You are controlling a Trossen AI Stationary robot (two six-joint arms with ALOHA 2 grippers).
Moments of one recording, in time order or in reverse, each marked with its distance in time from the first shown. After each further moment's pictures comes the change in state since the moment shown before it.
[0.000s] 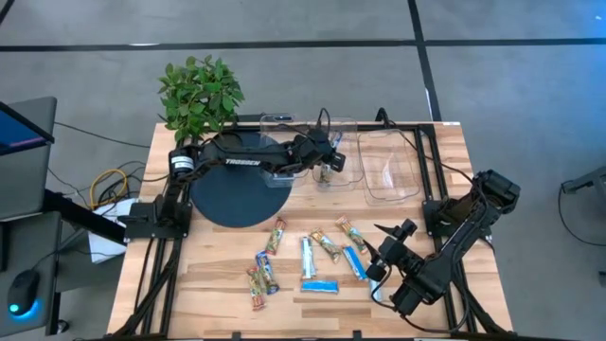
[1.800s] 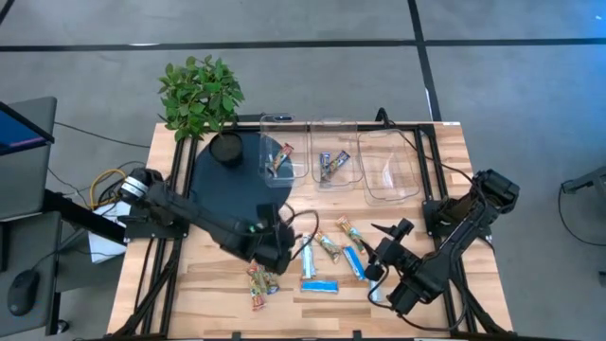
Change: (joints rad) left arm -0.668 -0.313 -0.156 -0.803 -0.101 0.223; right arm -0.028 0.000 0.000 0.056 0.032 -0.115
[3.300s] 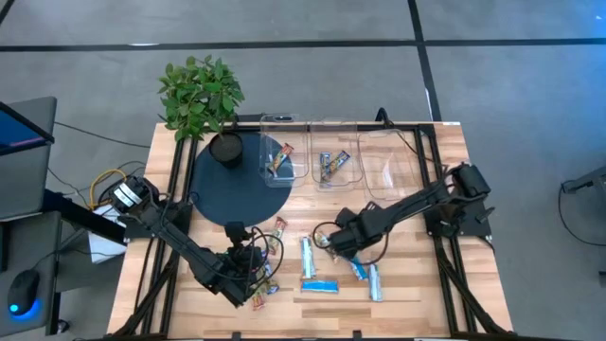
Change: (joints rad) left arm -0.281 0.001 -0.352 -0.003 -0.292 -0.408; right arm -0.545 0.150 -0.026 0.341 -0.816 -0.479
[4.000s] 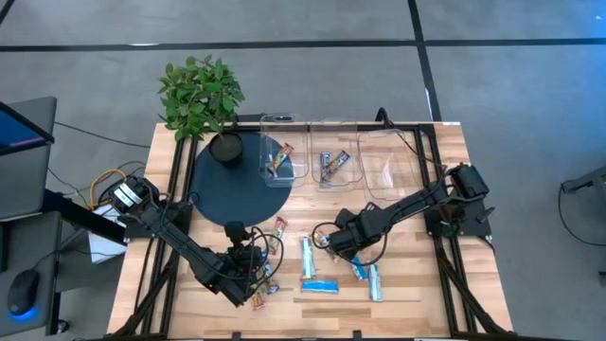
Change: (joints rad) left arm 0.001 0.000 0.000 0.000 0.006 -0.007; right arm 0.005 -0.003 -0.002 0.007 -0.028 -0.009
